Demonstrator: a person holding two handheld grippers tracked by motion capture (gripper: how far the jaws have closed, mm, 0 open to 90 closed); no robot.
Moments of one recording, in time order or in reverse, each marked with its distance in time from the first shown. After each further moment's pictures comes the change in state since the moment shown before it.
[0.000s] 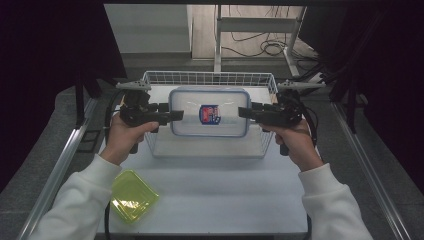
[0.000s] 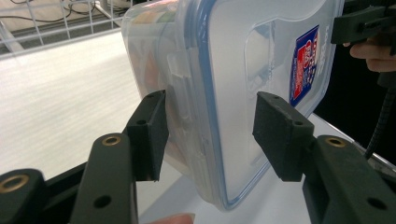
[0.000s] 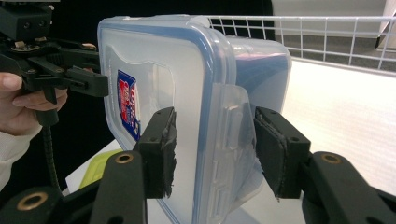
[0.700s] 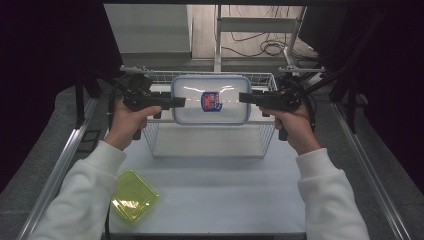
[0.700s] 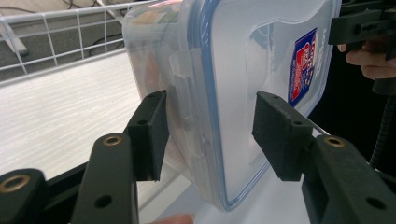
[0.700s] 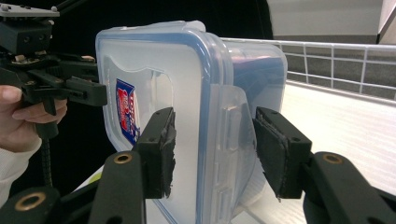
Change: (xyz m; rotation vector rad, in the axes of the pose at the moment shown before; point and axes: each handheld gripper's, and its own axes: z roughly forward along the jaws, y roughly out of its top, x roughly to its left) left arm 0.017 0.025 0.013 0.018 -0.002 -0.058; right arm -0.024 0.025 0.011 -0.010 0.005 0.061
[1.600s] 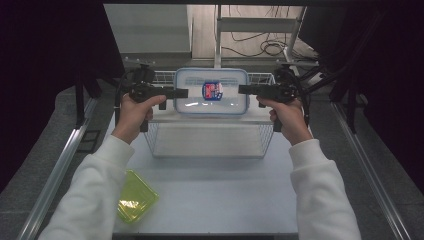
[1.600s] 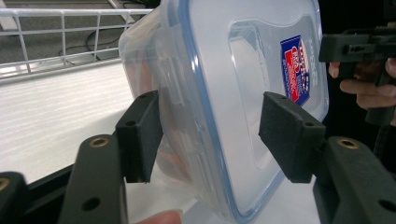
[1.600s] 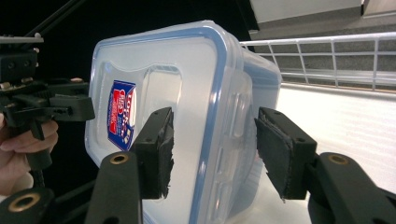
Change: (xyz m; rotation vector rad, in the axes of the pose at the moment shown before) left arm 0.022 0.012 0.018 -0.028 -0.019 -0.148; right arm -0.022 0.012 0.021 0.008 -0.053 0.162
